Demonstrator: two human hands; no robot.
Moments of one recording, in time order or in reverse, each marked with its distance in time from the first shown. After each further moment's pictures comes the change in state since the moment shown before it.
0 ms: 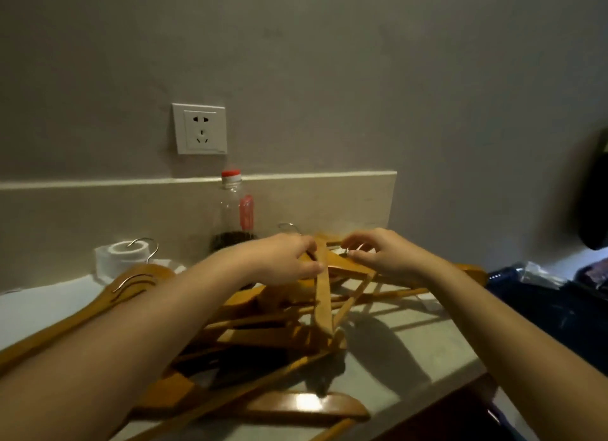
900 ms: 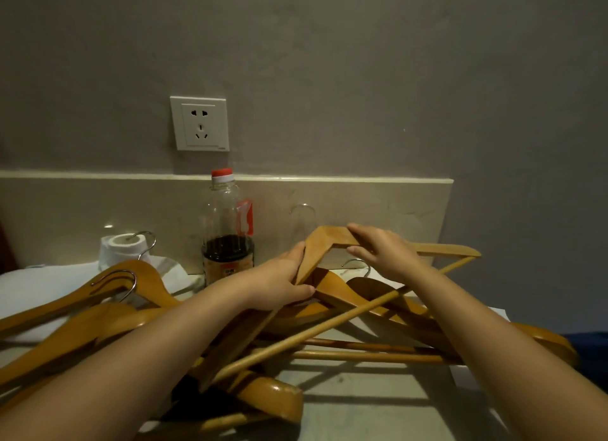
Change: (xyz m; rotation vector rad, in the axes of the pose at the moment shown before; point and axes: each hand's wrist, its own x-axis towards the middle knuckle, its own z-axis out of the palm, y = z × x) left_hand 0.085 0.000 0.039 -0.224 0.092 -0.350; right_hand 0.134 0.104 0.009 -0.128 0.102 -0.333
